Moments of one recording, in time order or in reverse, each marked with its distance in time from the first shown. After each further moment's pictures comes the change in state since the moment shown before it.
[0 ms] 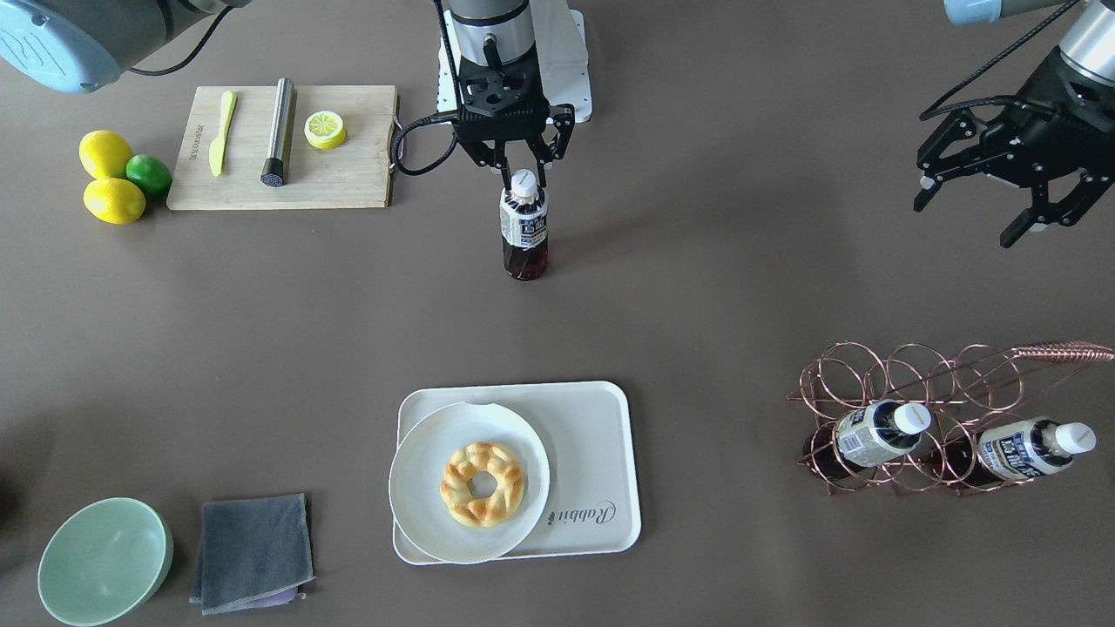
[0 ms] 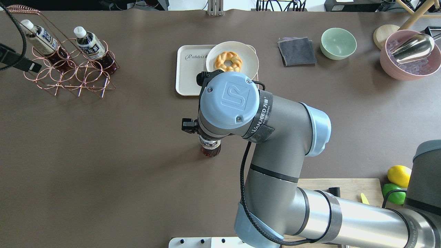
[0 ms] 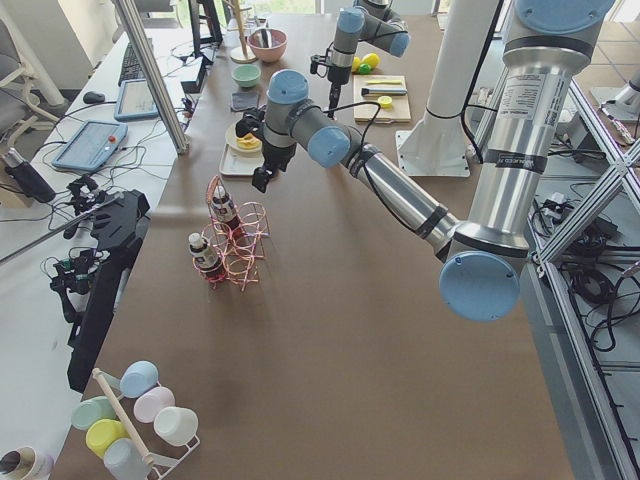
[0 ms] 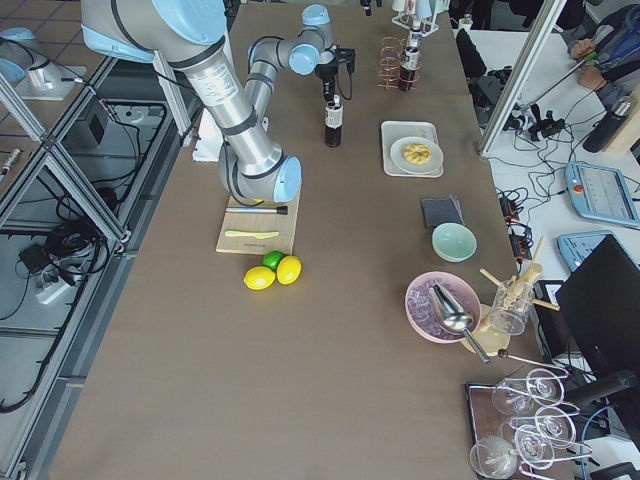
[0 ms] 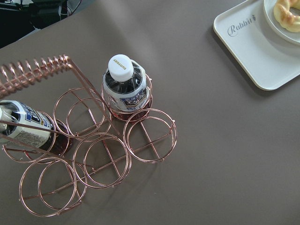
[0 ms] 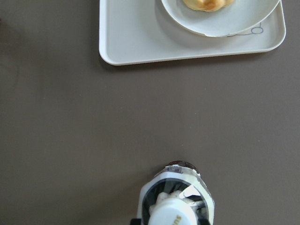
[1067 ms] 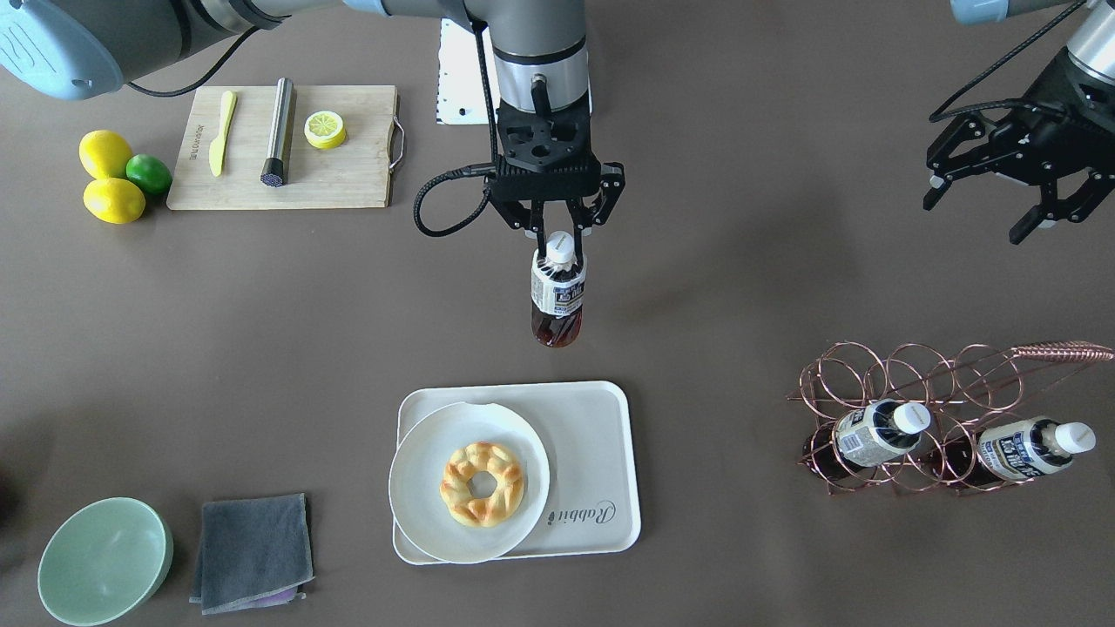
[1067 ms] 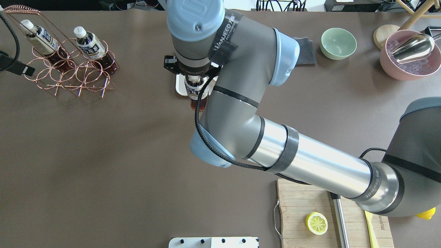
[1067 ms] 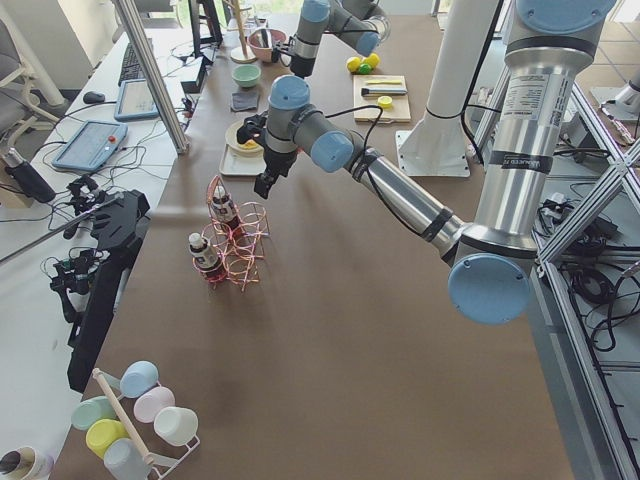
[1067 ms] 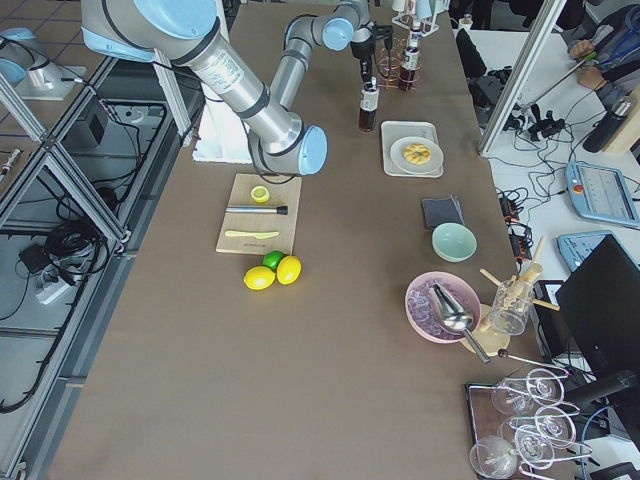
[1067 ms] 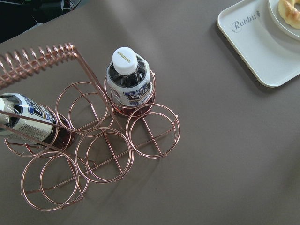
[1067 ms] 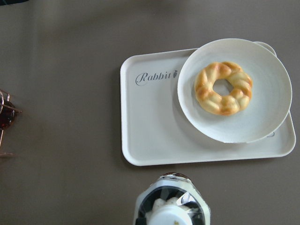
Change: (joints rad) left arm -0.010 0.035 -0.006 -0.003 0.000 0.000; right arm 0.171 0.228 -0.268 0.015 0.036 -0.090
